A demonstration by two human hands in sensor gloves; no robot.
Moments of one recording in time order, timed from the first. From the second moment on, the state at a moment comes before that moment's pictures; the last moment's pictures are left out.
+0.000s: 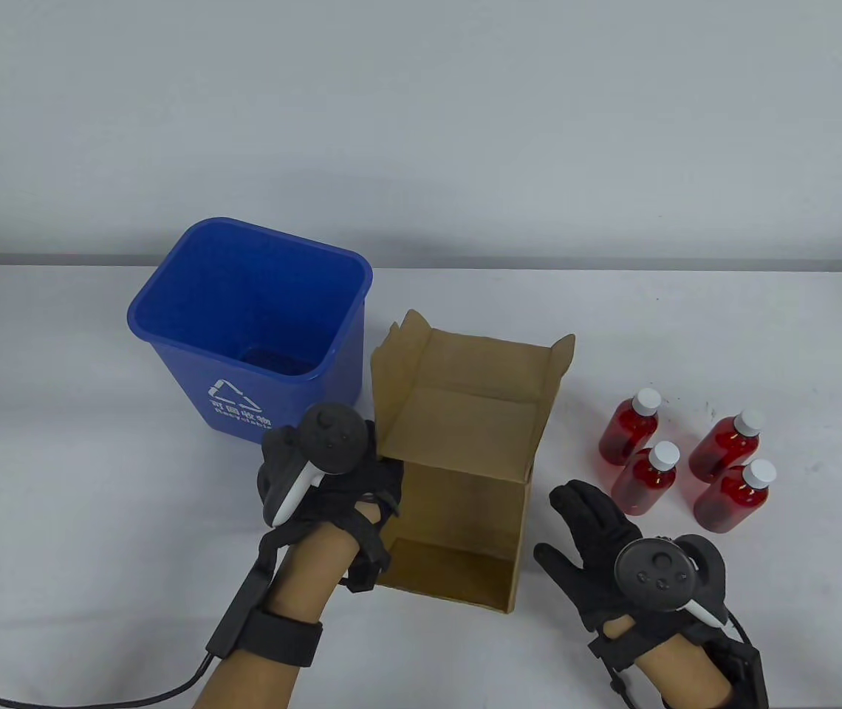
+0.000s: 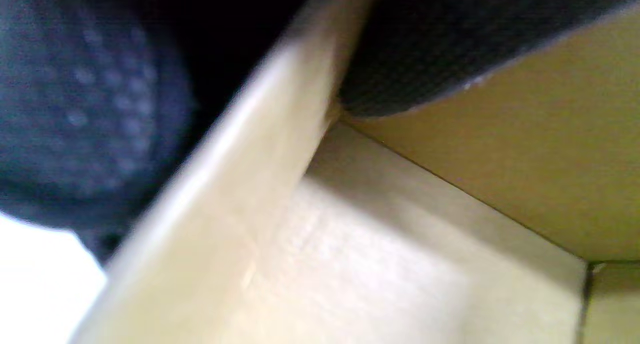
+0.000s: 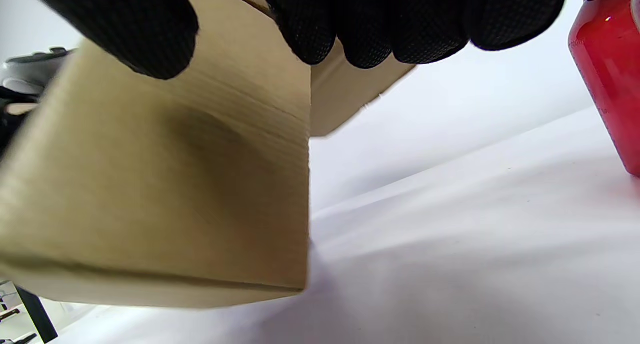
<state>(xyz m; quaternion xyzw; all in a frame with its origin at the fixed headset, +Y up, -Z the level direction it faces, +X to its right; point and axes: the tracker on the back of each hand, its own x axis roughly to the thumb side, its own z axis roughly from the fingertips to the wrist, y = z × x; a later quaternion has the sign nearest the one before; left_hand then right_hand) -0.123 -0.624 -0.312 -0.04 -0.02 0.29 0.96 0.206 -0.682 -0.245 0.24 -0.08 0.93 0.27</state>
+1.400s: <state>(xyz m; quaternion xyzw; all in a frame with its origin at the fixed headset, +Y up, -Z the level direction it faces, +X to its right) -0.163 -0.440 -0.303 0.18 0.10 0.31 0.93 0.199 -0.691 -0.245 0.23 -0.03 0.93 0.27</state>
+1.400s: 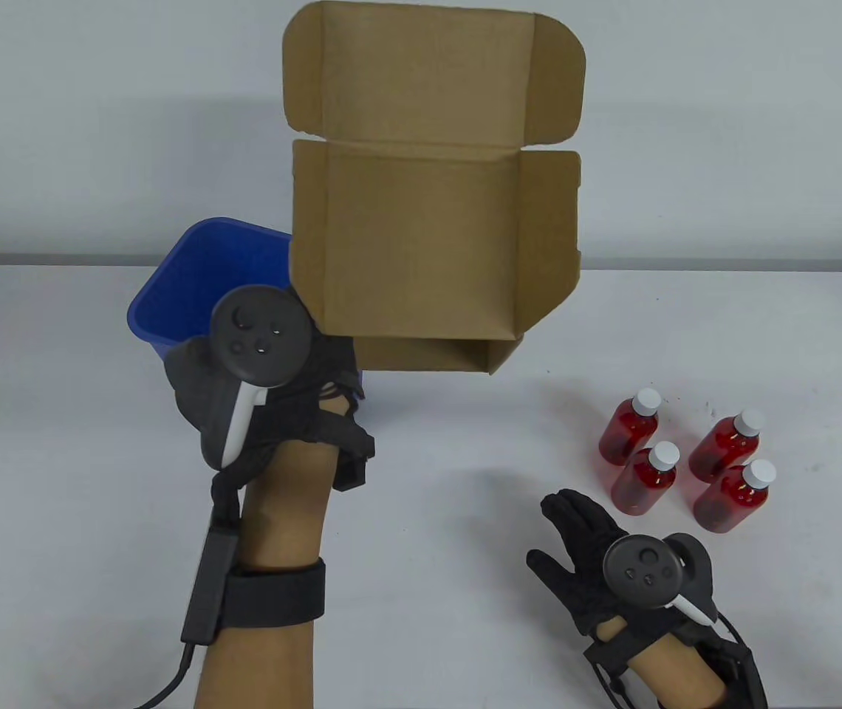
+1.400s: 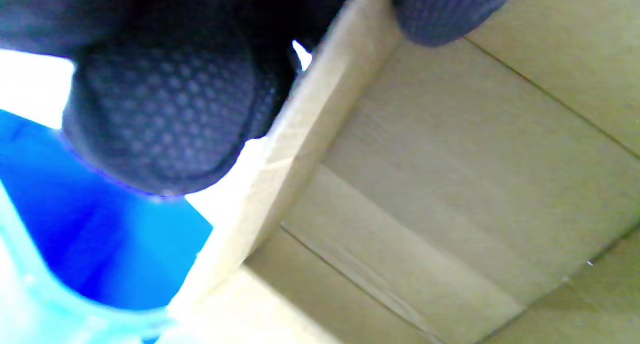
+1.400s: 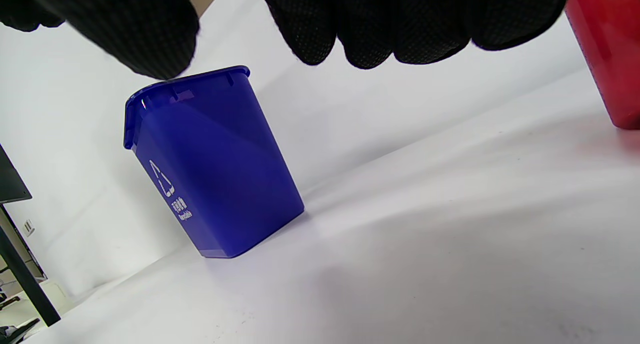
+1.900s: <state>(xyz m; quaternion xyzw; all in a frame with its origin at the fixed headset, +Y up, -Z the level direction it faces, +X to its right) -0.233 -0.421 -0.322 0.22 0.23 0.29 0.90 0.193 -0.692 -0.243 0.25 -0.03 0.93 0.26</state>
